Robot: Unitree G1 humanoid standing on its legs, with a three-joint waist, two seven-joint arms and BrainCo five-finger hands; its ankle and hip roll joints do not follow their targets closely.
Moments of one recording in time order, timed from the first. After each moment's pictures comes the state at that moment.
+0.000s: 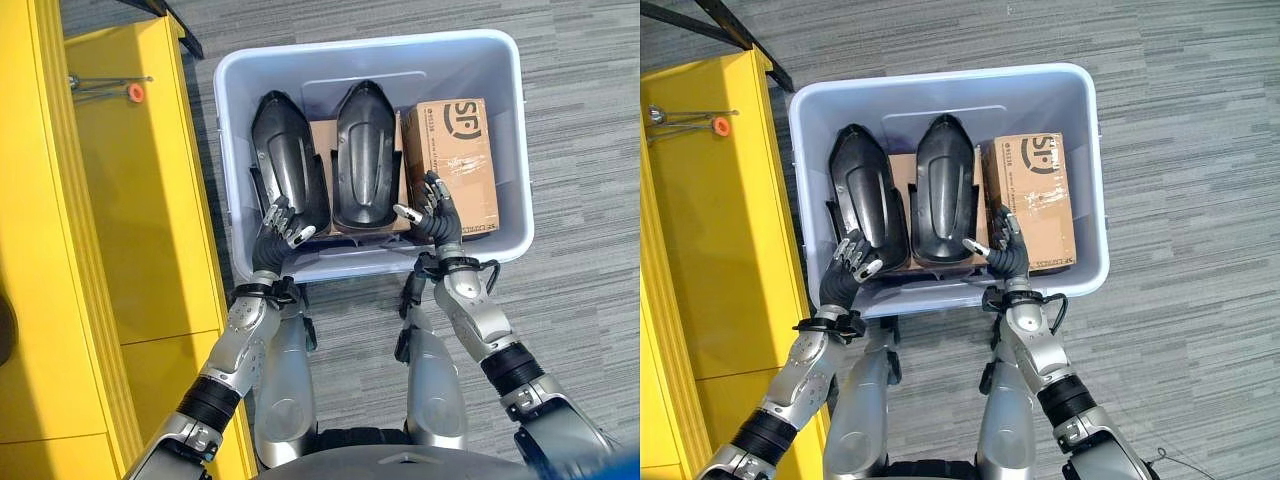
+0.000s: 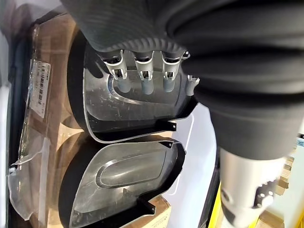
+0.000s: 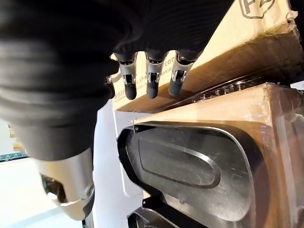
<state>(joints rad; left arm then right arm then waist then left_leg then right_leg) -0.16 0.34 -0.32 0.17 -0.65 -0.25 0.20 -0.36 -0.24 0.34 0.27 0.41 -0.17 -0.36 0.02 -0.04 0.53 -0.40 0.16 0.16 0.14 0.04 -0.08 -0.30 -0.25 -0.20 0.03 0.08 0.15</state>
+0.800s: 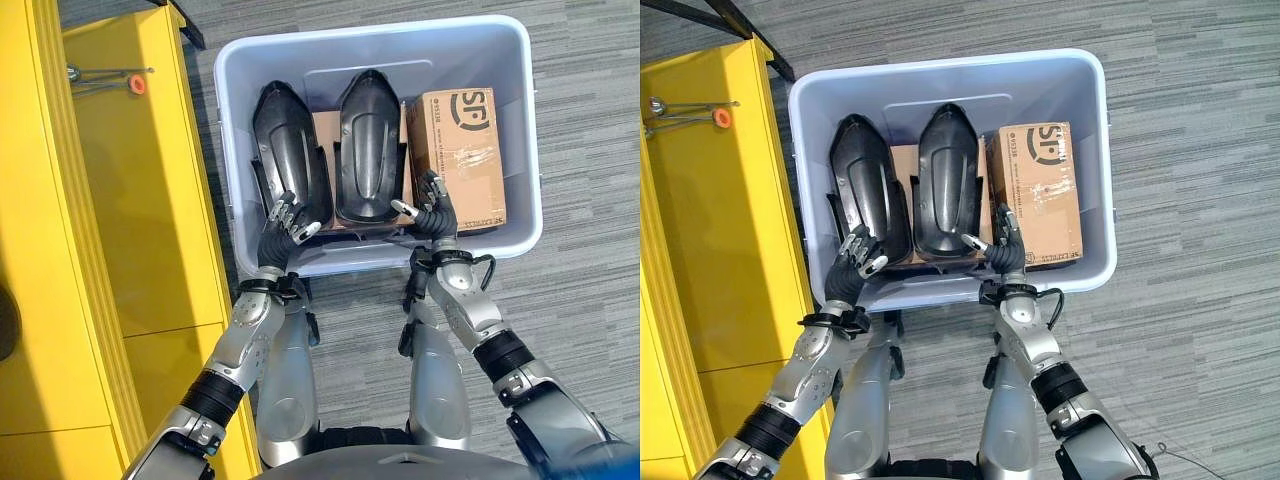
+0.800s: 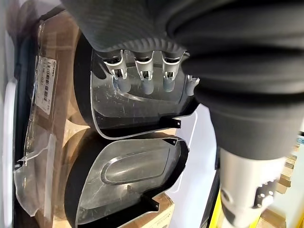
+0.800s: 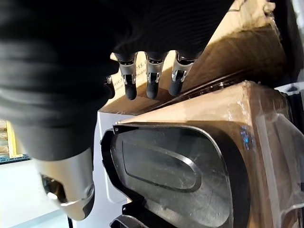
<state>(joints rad) -0.18 0.34 -0.34 0.17 -0.66 -0.25 0.20 -0.44 -0.21 0.37 0.37 0.41 -0.19 -0.39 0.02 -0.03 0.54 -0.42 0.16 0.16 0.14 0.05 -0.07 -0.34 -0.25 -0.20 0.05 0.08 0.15</state>
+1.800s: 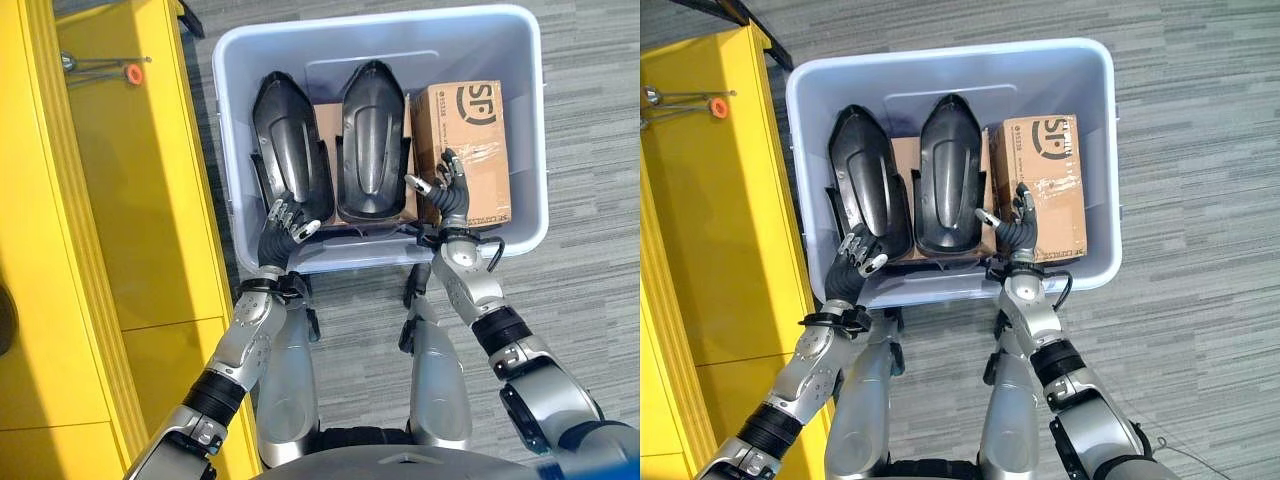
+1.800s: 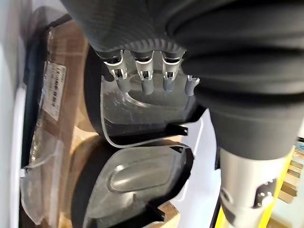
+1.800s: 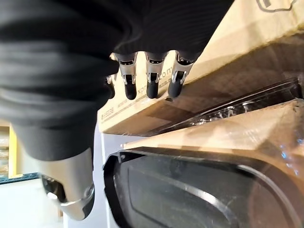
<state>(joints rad) -0.18 0.33 -0.34 0.17 -0.66 -0.26 0.22 -0.59 -0.22 0.28 0.50 0.40 -0.19 -0.47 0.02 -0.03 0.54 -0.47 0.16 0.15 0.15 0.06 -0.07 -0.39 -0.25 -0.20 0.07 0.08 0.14</state>
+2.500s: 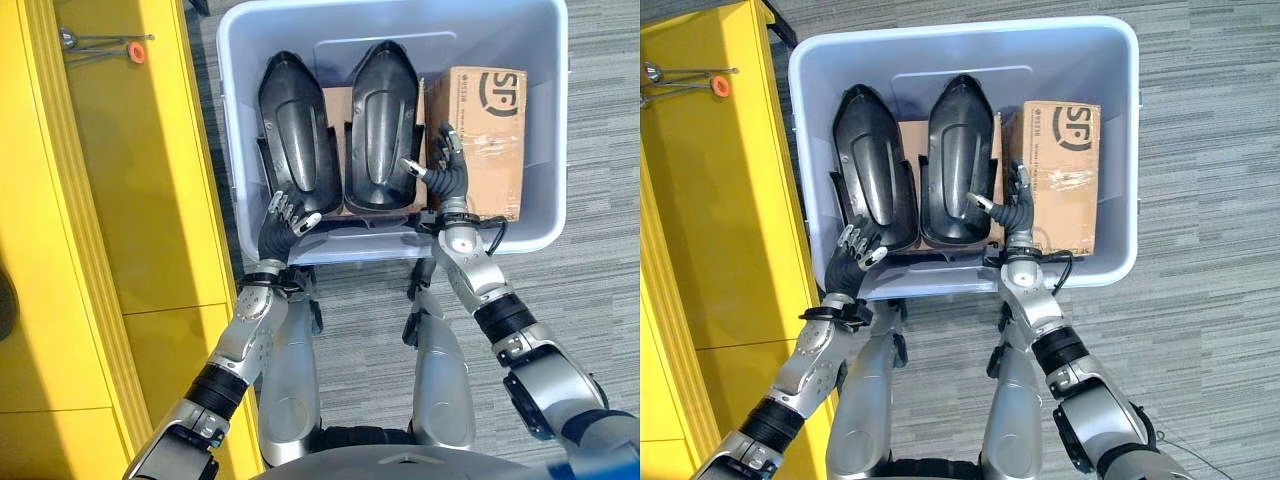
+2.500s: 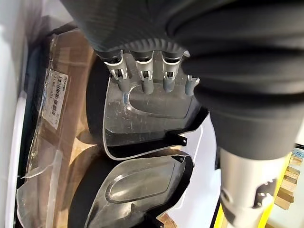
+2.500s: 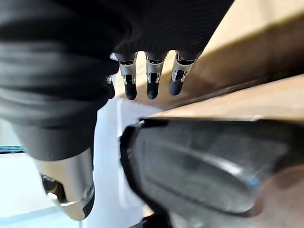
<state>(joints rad) -0.22 0.33 -0.34 0.17 -0.66 -0.28 0.23 -0.60 -0.25 0.32 0.34 0.33 -0.18 -0.46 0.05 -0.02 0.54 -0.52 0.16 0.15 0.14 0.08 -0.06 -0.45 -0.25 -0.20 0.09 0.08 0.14</state>
